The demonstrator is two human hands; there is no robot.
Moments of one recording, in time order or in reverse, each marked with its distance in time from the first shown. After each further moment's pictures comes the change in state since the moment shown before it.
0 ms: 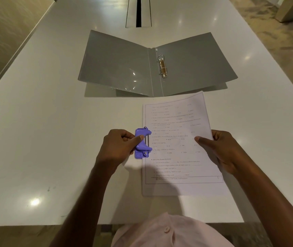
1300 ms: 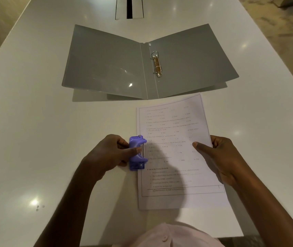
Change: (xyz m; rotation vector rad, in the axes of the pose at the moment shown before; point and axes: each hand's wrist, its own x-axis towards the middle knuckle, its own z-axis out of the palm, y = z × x) left_hand 0.027 0.019 -0.014 0.065 -0.338 -0.107; right_hand -0.002 -0.005 0.010 0.145 0.056 0.022
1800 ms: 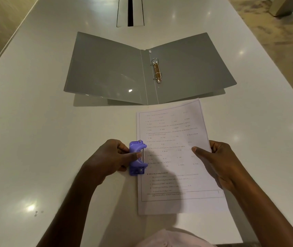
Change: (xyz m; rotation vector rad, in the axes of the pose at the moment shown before) left_hand 0.003 -0.002 -0.001 -0.003 0.001 -0.011; right_hand -0.001 -0.003 0.003 -0.037 0.025 -0.004
